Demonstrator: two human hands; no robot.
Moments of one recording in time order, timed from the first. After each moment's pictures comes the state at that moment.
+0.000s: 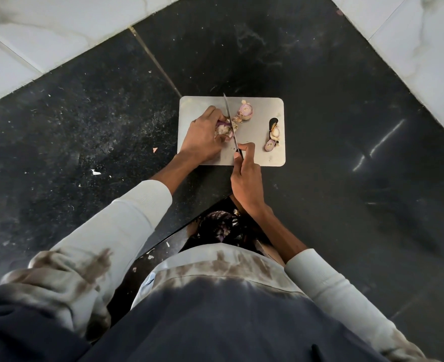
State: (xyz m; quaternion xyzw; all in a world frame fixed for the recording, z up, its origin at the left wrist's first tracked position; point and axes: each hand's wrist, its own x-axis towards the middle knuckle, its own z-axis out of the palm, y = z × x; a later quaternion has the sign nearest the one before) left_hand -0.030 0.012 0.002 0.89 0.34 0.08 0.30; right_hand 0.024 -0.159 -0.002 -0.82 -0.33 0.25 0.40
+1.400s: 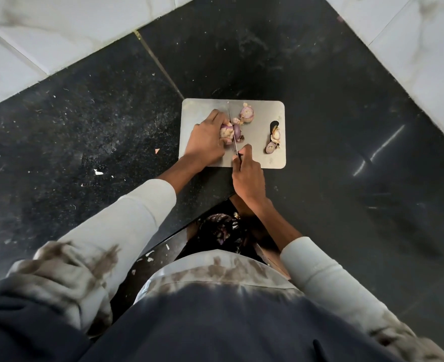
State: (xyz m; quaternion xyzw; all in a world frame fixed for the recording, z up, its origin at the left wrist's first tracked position) left_hand -0.029 0.002 0.005 0.90 0.34 0.09 0.27; right_hand 0.040 -0.149 -0.022 -0.85 -0.36 0.23 0.32
